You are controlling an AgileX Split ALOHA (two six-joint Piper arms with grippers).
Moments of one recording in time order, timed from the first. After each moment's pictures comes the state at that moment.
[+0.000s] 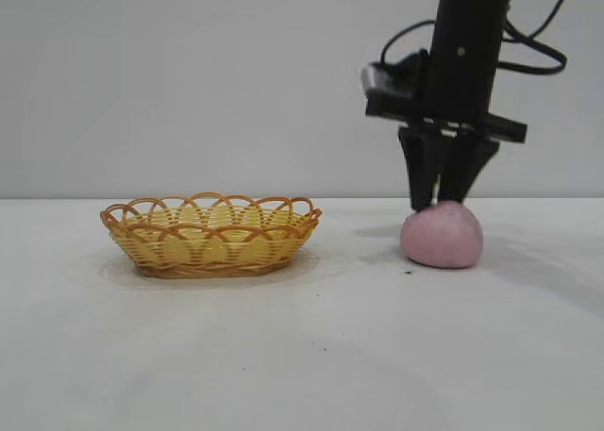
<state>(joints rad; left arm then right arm) -0.07 -0.02 -0.48 -0.01 1.12 0.01 0.34 2.27 -1.79 0.20 1.22 -0.23</state>
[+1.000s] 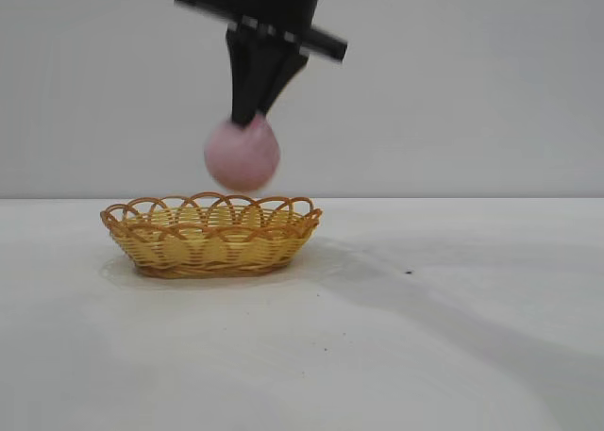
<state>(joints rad) -0.07 -0.02 -0.48 -0.01 1.12 0.01 0.64 2.33 -2.14 0.23 1.24 -0.26</state>
